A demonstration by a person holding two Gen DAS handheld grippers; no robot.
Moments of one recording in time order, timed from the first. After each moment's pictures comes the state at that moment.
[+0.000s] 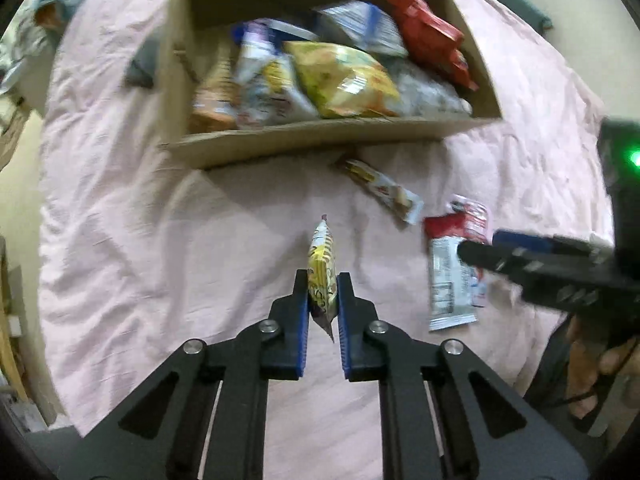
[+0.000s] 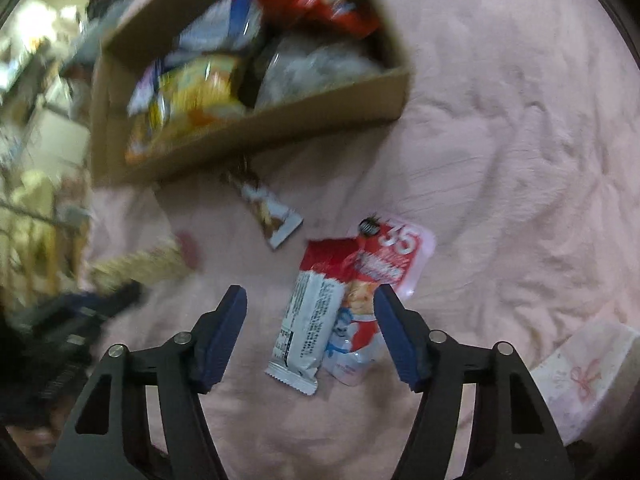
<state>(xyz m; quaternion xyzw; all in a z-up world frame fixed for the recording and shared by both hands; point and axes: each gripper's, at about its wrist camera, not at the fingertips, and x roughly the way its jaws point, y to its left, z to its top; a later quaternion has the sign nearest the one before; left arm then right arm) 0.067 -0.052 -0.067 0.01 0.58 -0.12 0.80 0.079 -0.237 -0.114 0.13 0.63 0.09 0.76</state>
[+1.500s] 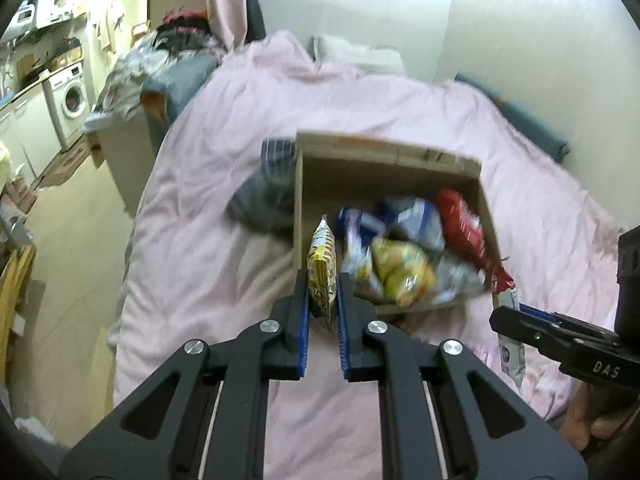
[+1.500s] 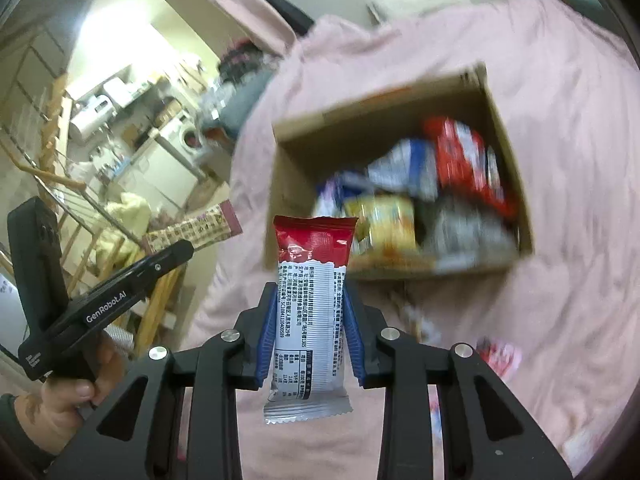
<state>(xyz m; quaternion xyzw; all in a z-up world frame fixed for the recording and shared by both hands) 0.080 0.005 0.036 -0.04 0.37 -0.05 0.93 0.081 -0.210 -0.010 0.18 0.42 0.25 0.85</state>
